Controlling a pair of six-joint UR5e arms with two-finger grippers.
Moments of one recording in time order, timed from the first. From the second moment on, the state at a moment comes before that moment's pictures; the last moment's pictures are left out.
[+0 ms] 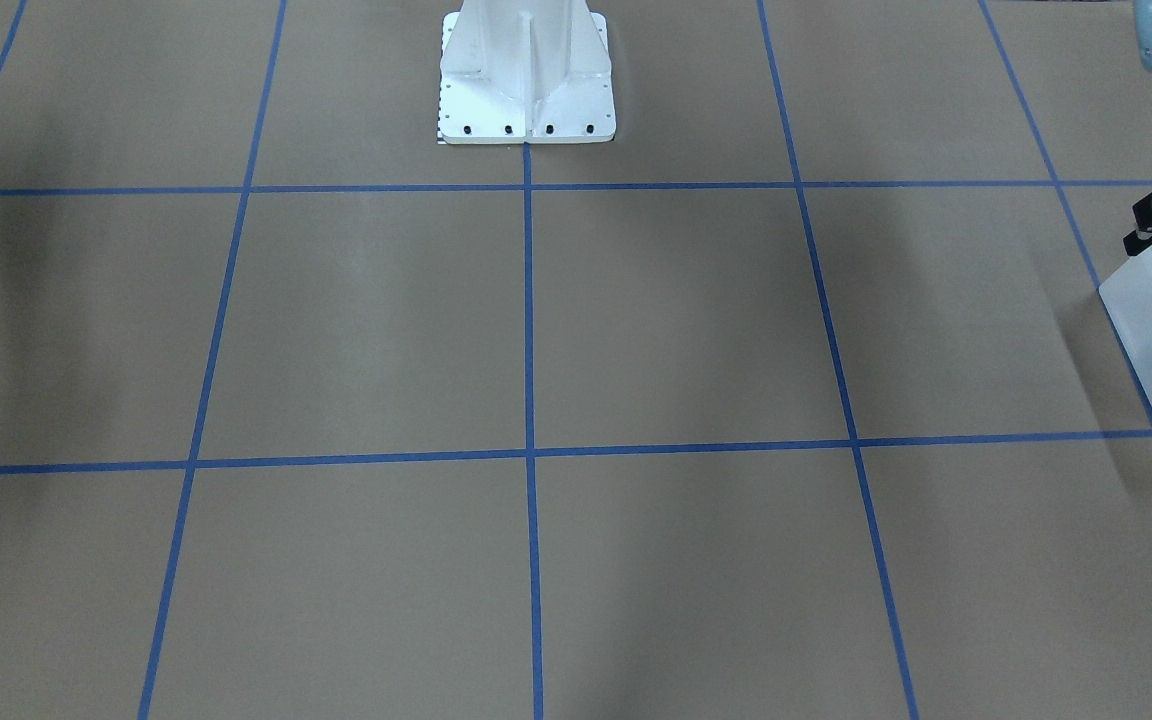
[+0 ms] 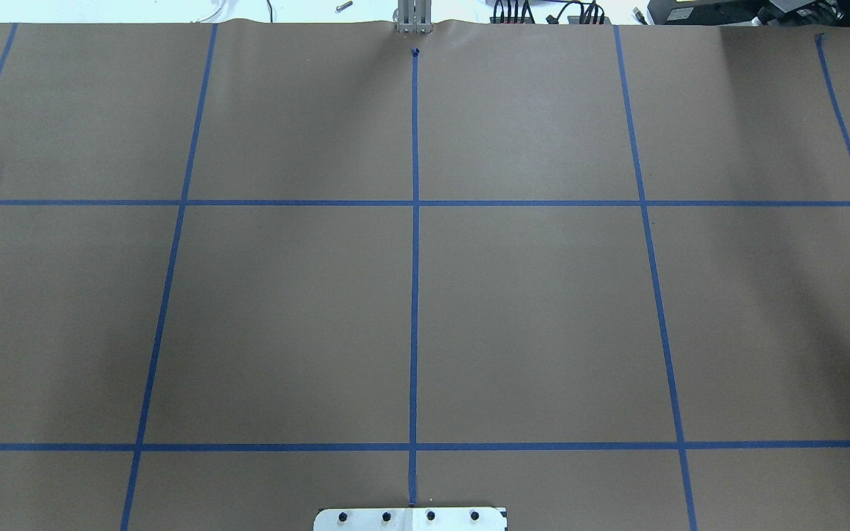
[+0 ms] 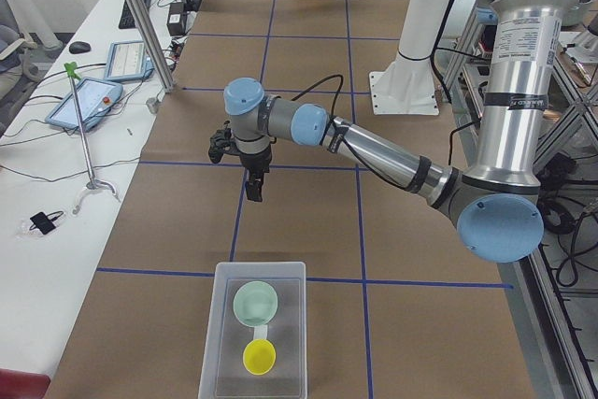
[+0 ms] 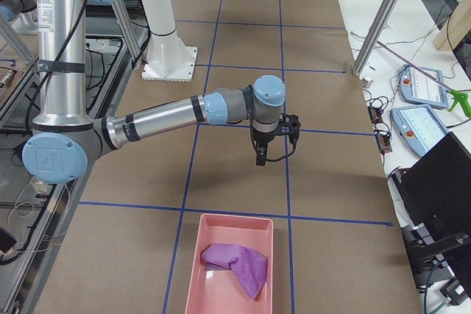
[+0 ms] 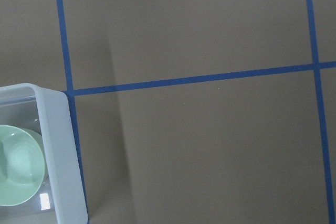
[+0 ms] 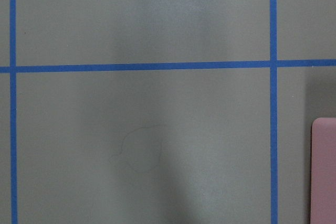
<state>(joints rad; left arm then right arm) -1.36 -1.64 -1.92 -1.35 -2.33 -0.18 1.40 -1.63 1.92 -1.67 2.37 0.28</state>
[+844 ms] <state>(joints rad) -1.41 -1.58 -1.90 -1.38 -2.33 0.03 1.43 -1.65 1.90 -1.67 2.36 0.21</state>
